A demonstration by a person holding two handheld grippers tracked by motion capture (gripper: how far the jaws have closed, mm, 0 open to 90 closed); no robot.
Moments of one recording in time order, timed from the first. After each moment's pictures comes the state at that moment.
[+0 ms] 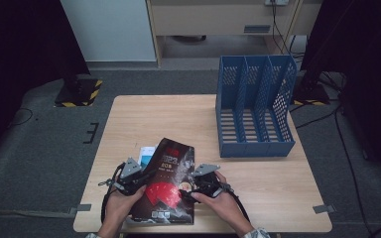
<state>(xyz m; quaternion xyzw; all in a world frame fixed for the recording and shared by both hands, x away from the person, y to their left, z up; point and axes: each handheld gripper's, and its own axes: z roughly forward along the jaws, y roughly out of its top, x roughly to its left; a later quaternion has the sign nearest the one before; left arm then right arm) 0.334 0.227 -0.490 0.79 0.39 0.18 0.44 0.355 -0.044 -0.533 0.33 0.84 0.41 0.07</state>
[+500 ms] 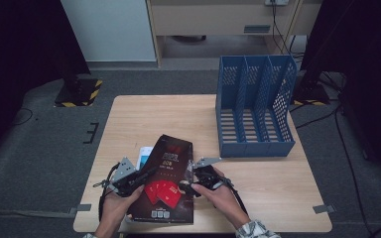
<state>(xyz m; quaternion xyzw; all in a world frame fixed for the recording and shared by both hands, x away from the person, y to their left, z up) 0.325 0.233 -0.476 0.76 0.36 0.19 0.51 0.375 -0.042 -0.536 0.37 0.82 0.44 0.01</state>
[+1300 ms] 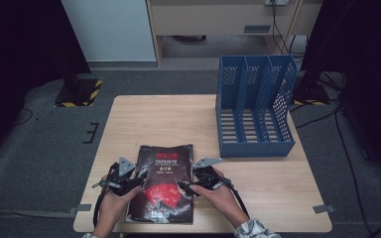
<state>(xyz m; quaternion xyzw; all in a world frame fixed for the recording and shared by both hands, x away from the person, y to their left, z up) 0.339 0.247 -0.503 0.79 0.45 0.24 0.34 0.374 -0.042 -0.538 0.36 0.82 0.44 0.03</state>
